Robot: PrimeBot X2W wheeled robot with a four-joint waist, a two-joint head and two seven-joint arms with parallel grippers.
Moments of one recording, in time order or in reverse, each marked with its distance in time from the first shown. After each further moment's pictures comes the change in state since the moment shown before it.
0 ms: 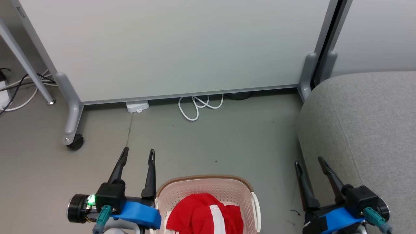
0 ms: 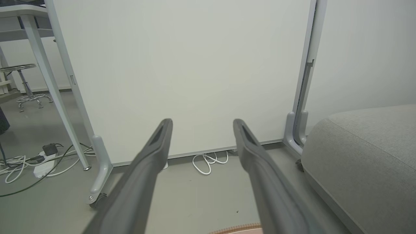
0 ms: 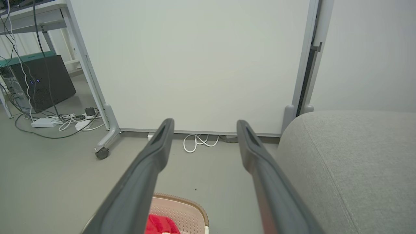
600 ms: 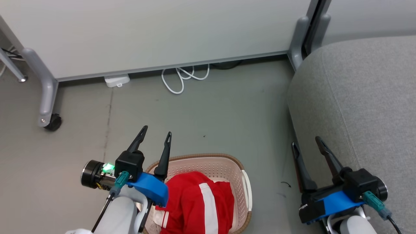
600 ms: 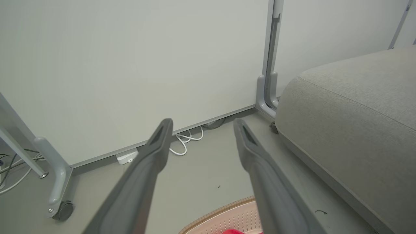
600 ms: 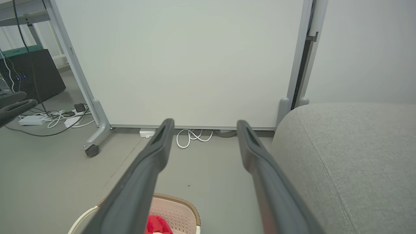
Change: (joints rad) left arm -0.225 0.021 -0.079 0.239 0.028 -0.084 -0.001; right arm -0.070 0.000 0.013 -0.022 -0.009 0.001 -0.001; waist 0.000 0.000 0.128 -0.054
